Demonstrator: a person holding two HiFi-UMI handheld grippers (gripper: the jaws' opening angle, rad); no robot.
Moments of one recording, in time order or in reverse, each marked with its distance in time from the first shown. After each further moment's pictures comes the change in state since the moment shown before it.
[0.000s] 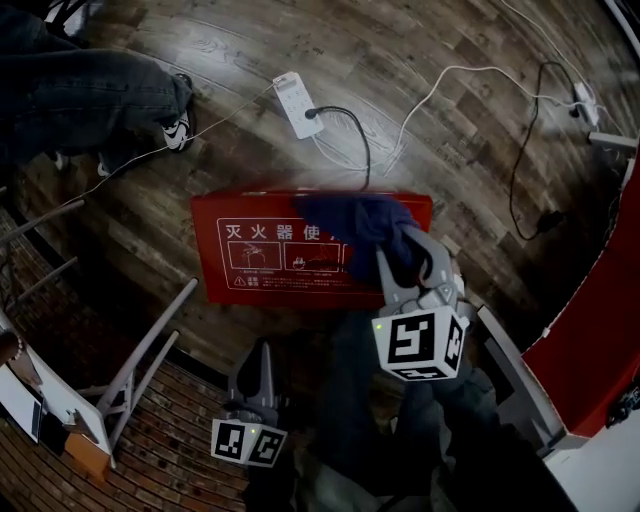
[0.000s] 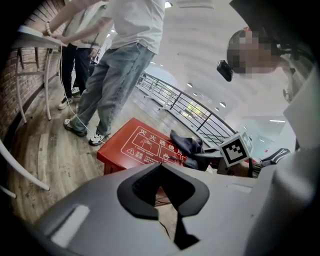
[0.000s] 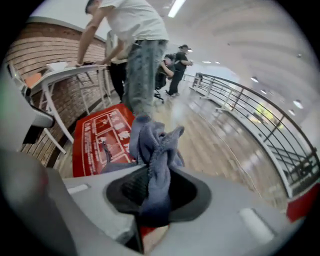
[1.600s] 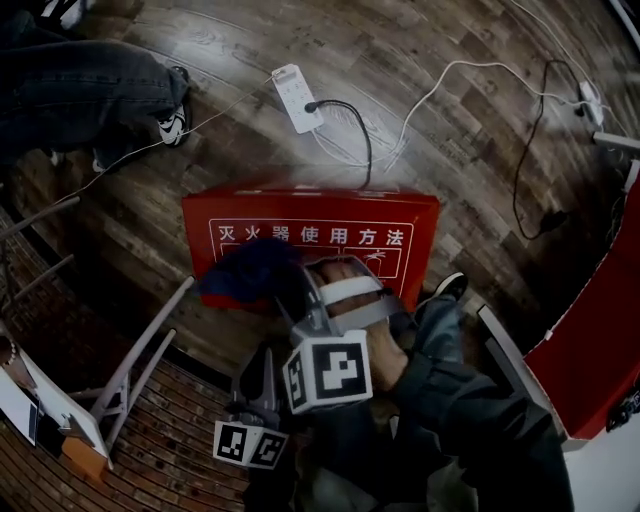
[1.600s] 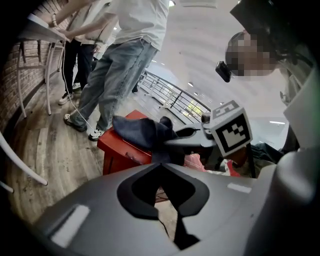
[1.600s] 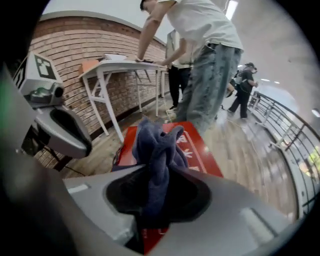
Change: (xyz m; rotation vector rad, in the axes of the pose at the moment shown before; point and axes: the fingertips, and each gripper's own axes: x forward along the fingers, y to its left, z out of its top) left arm 0.007 0.007 -0.026 -0.025 0.013 -0.005; right arm 0.025 0.153 0.069 -0.474 -0.057 0.416
